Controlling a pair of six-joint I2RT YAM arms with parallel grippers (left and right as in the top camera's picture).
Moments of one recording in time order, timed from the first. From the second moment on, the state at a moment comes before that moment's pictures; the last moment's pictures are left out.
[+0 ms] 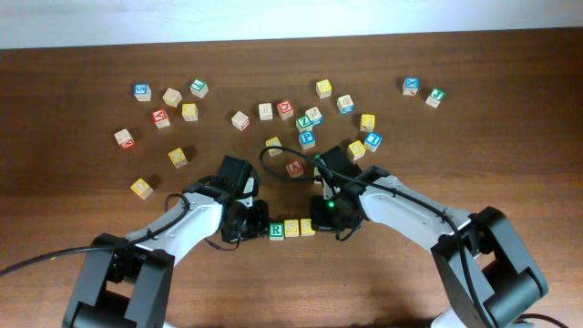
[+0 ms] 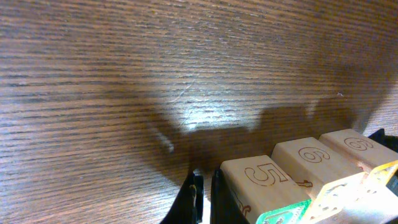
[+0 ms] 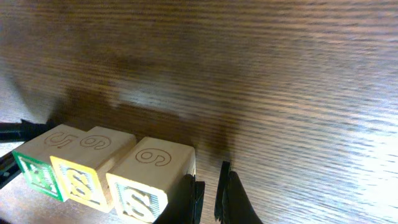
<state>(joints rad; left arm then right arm) -0.37 1.68 0.81 -0.54 0.36 -0.52 0.55 1.76 0.97 -0.60 -0.32 0.58</state>
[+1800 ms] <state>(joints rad) -0.71 1.58 0.83 -0.64 0.03 -0.70 0.26 1.75 0.98 -0.68 -0.15 0.49</state>
